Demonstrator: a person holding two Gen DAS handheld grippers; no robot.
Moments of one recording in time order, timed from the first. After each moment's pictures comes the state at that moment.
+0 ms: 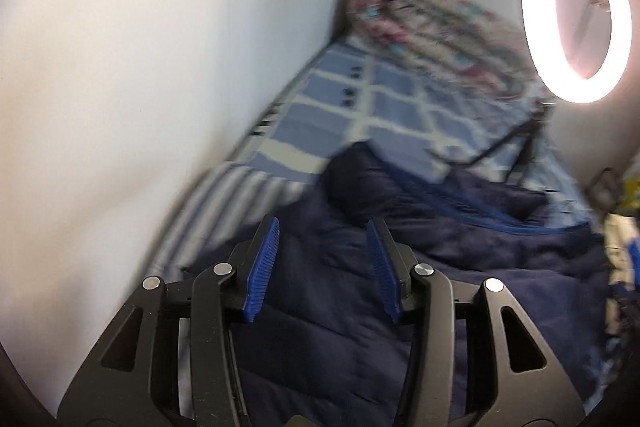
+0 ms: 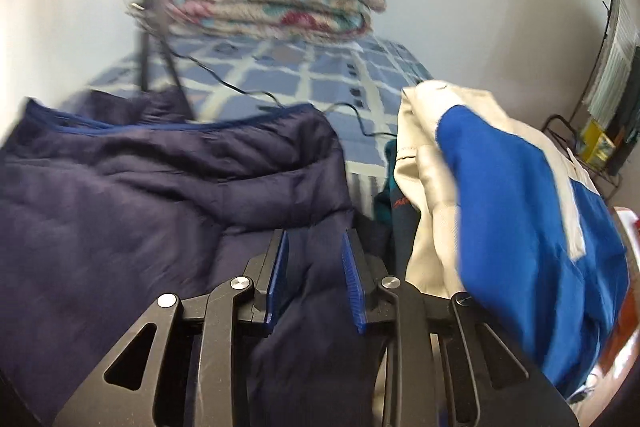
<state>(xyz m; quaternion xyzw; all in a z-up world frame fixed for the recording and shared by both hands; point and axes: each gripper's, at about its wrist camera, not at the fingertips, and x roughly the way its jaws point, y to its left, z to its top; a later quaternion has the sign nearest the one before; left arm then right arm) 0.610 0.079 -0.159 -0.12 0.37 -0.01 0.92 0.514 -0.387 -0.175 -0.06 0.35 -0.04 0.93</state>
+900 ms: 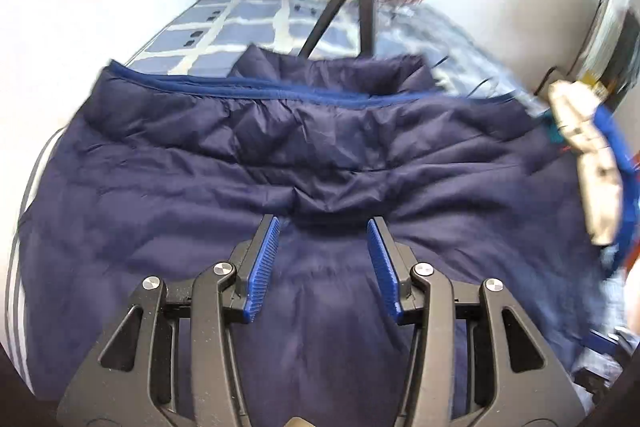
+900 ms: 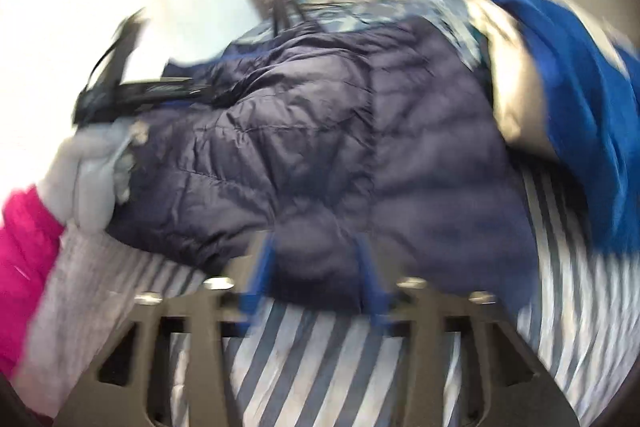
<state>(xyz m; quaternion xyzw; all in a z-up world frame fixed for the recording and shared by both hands) 0.583 -0.092 -0.195 -0.04 0.43 -0.14 0.89 0.358 -0.379 -0.220 0.10 0.39 0.12 0.90</state>
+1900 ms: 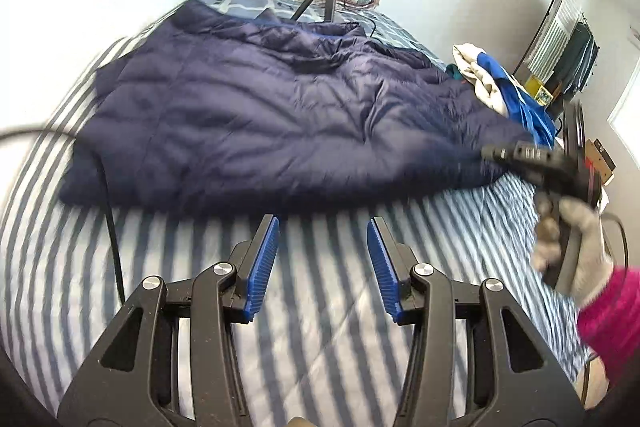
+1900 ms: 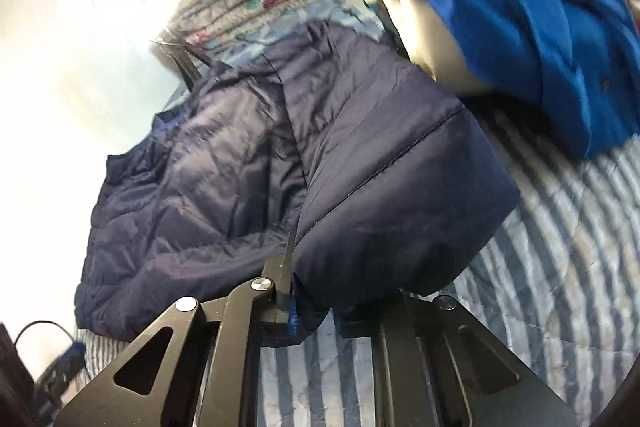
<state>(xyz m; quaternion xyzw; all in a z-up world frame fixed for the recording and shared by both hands) 0.349 0.005 -0.196 -0.08 0.41 -0.20 0.89 0.376 -0.391 -0.217 0.21 0.37 -0.01 0.90</state>
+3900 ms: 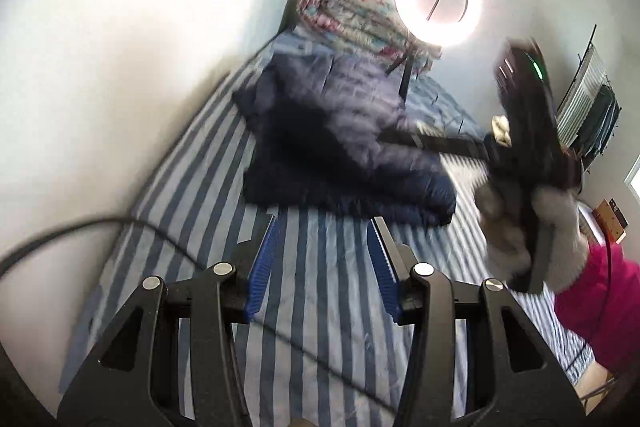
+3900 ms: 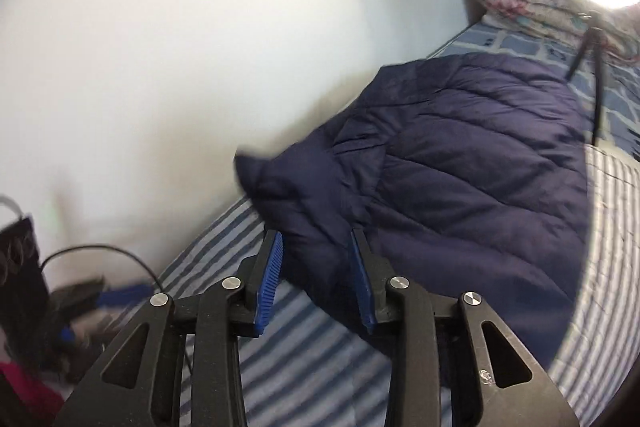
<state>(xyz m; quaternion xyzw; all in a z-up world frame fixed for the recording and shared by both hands) 0.287 0.144 -0.150 -0.14 0.33 -0.11 0.93 0.385 -0.101 -0.175 0.00 0.37 0.37 0.85</state>
